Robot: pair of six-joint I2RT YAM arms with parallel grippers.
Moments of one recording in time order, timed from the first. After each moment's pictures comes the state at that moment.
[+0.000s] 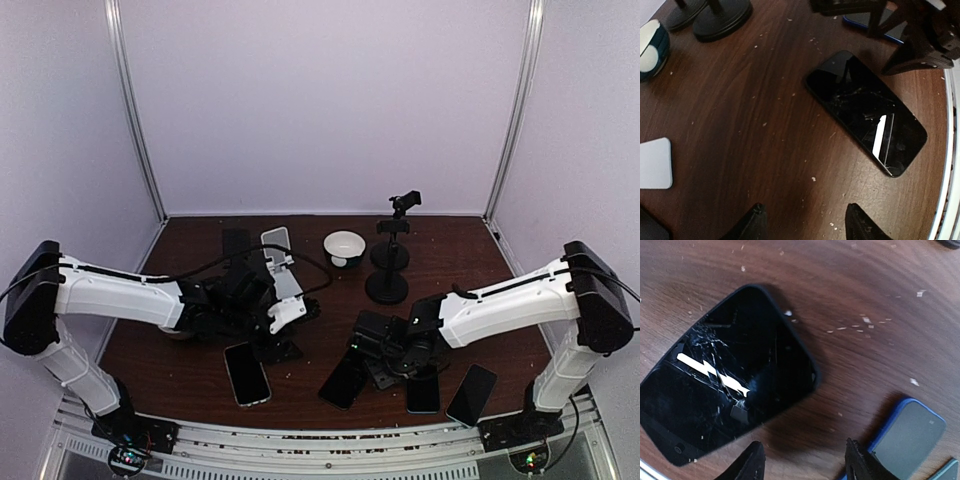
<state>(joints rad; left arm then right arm) -0.96 1.54 0.85 -0.18 0.19 0.25 1.18 1.68 1.00 -0.69 0.27 0.74</state>
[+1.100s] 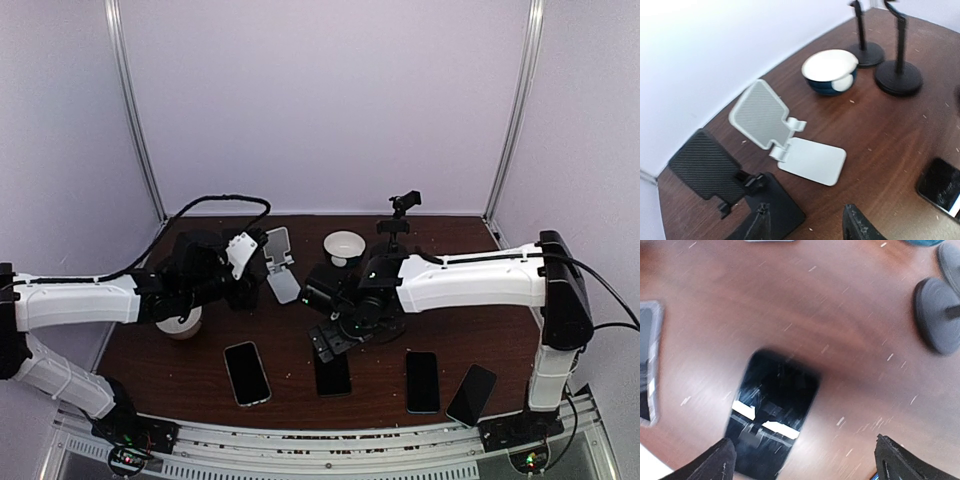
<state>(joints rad) -0.80 1.30 0.74 0.07 -0.23 0.20 1.14 1.91 1.49 -0.83 0.32 0.58</state>
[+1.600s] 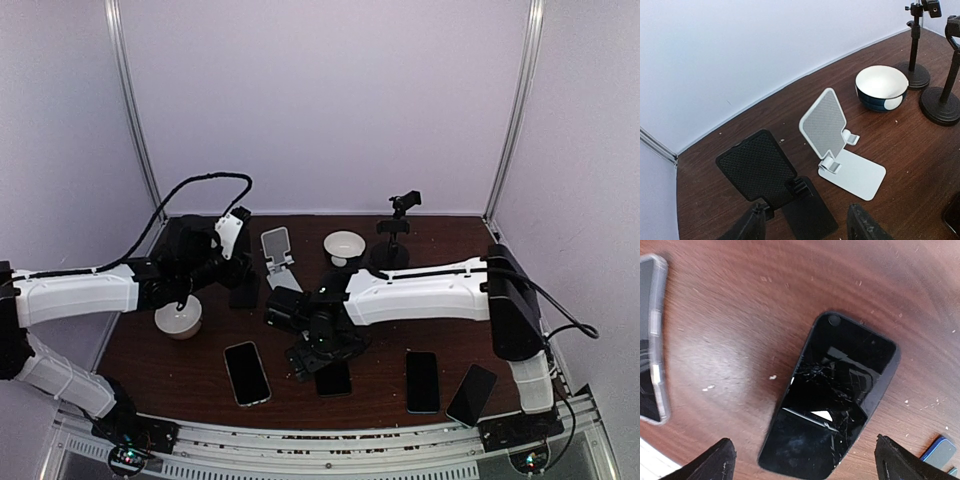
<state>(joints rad) -0.72 1.32 0.82 0.06 -0.34 0.12 1.22 2.14 1.76 -1.03 0.20 0.71</state>
